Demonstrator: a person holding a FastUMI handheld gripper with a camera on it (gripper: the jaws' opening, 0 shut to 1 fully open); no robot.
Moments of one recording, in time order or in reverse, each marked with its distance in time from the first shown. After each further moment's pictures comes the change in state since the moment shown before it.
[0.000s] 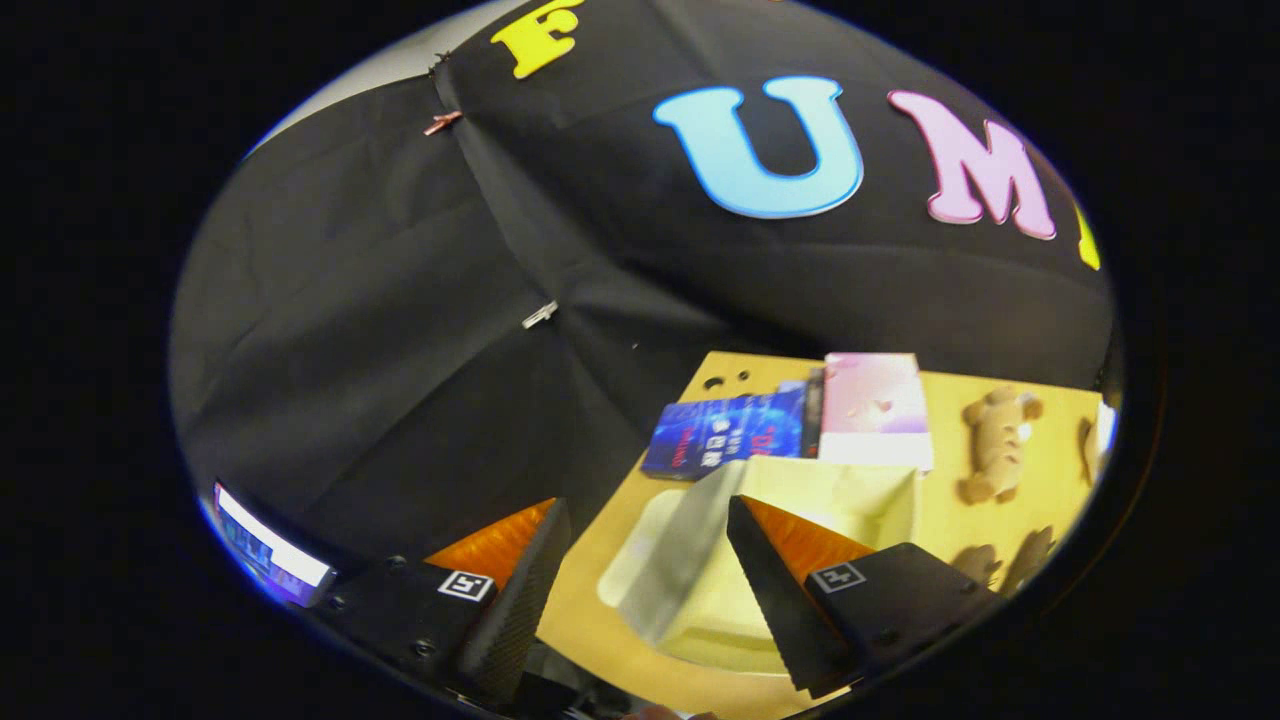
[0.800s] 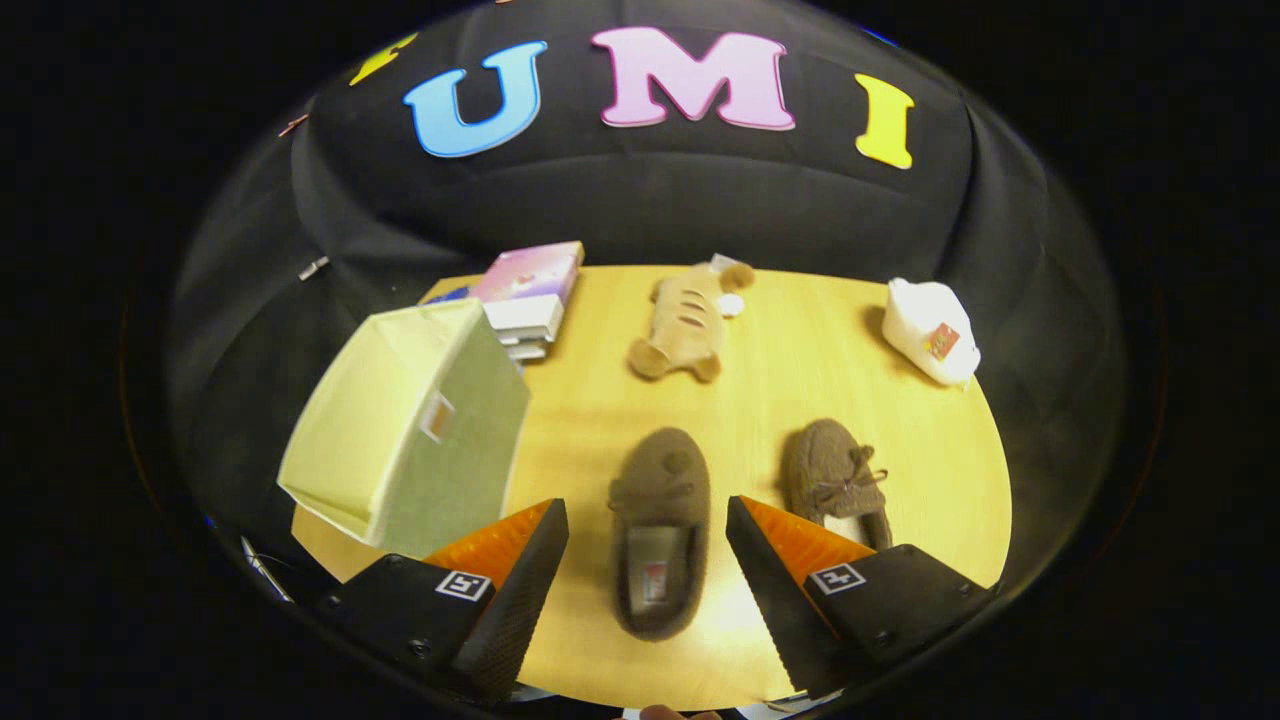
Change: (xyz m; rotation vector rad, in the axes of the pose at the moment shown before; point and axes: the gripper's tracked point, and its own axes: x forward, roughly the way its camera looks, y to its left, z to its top) arm -0.124 -0.336 -0.203 0.088 0.173 -0.474
